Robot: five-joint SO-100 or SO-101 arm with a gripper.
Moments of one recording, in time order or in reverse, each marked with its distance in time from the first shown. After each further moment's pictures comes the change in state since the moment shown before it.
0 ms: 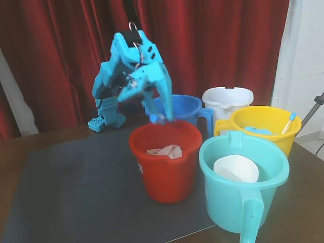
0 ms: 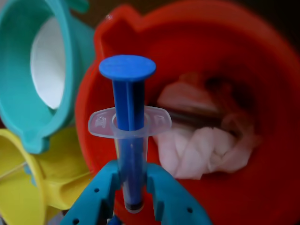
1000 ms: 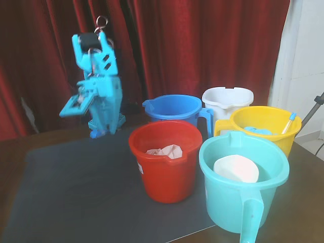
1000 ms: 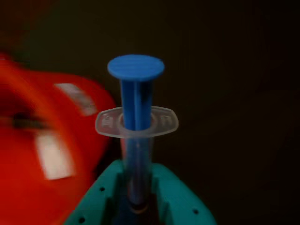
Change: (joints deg) arm 15.6 25.8 41.0 0.0 -17.5
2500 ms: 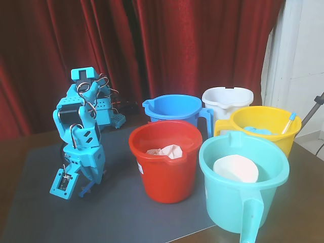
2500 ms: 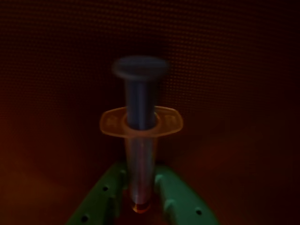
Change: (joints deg) arm 17.0 -31.3 4.6 -1.1 -5.0
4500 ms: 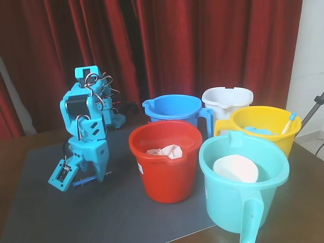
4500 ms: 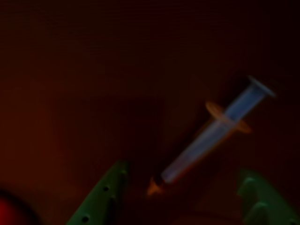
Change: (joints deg) arm -5.9 2.3 -7.6 0.6 12.3
